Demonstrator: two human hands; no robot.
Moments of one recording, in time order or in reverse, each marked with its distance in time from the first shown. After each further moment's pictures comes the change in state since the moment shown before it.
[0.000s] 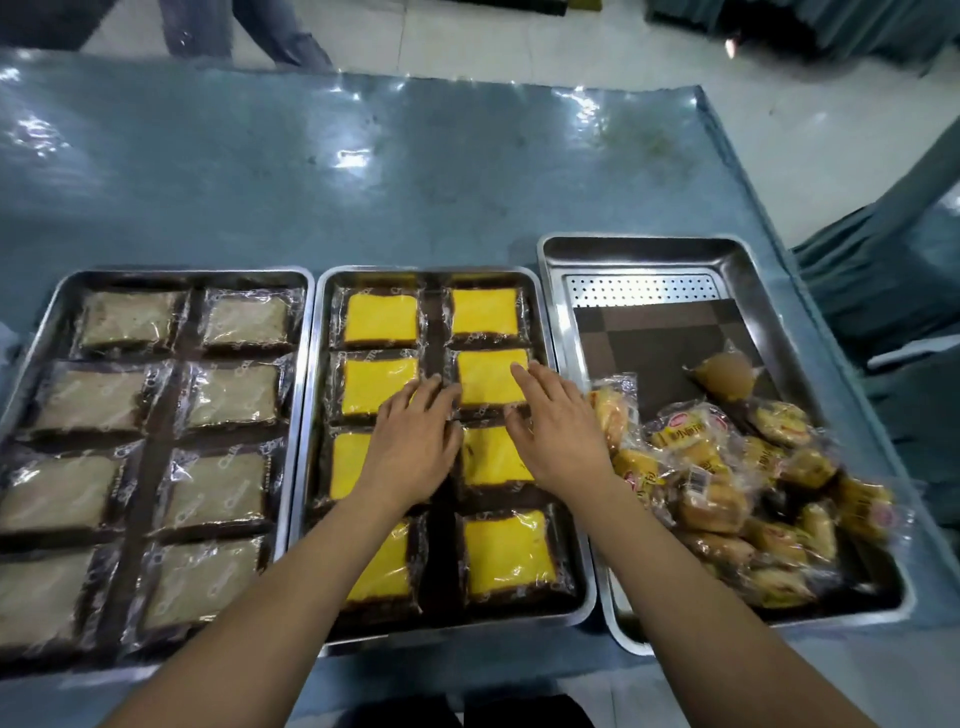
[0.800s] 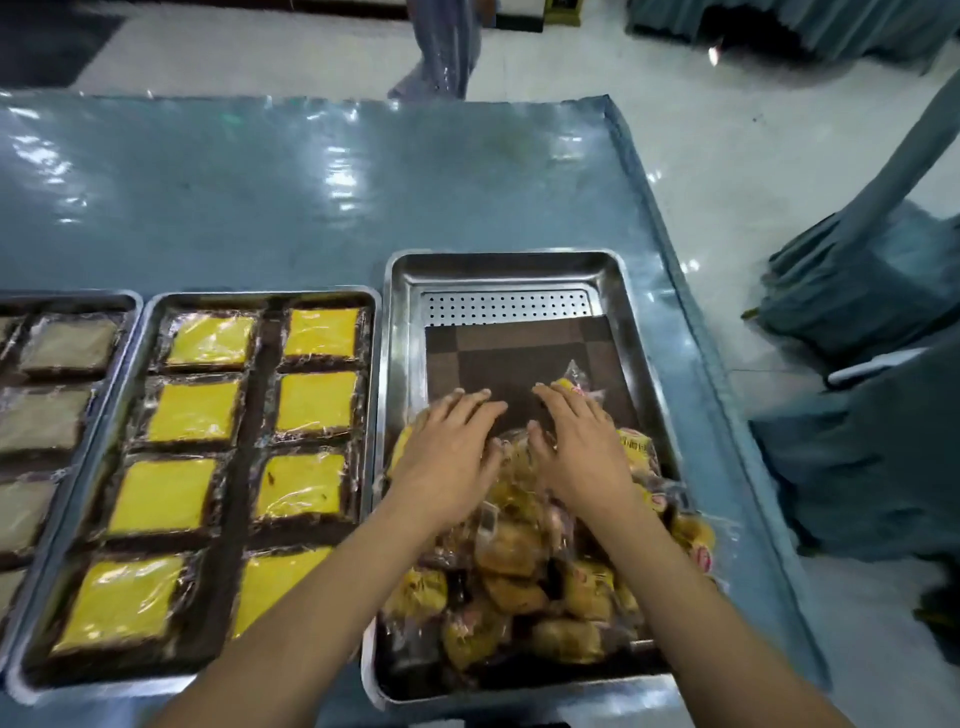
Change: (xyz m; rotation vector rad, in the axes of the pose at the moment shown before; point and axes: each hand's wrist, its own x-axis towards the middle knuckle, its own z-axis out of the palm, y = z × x) left_hand 0.069 0.279 0.057 -0.015 -0.013 0.092; right_hand -0.020 0.257 -0.089 0.044 0.033 0.065
